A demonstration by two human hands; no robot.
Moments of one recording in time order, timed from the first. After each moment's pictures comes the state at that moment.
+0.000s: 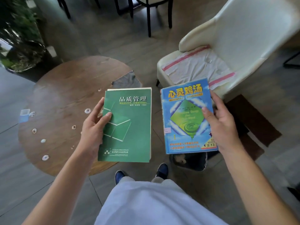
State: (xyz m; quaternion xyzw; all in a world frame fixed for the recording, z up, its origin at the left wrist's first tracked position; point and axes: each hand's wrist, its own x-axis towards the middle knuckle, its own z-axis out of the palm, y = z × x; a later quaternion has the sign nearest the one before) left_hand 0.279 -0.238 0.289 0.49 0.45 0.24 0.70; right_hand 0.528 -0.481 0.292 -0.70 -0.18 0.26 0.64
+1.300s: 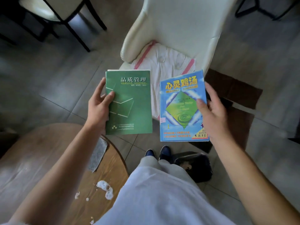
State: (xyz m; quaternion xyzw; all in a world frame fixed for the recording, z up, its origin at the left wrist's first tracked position) left_hand 0.752 -0.116 0.227 0.64 0.34 0.05 0.69; right_hand 0.809 -0.441 0.220 -0.72 0.02 0.11 0.68
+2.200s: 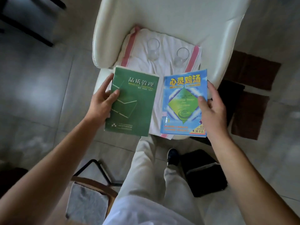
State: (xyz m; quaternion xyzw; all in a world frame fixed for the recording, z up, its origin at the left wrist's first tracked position) left_hand 1.037 -0.037 0.046 0.66 0.29 -0.16 0.68; right_hand 1.029 -0.372 0.026 -0.77 0.21 0.09 0.59
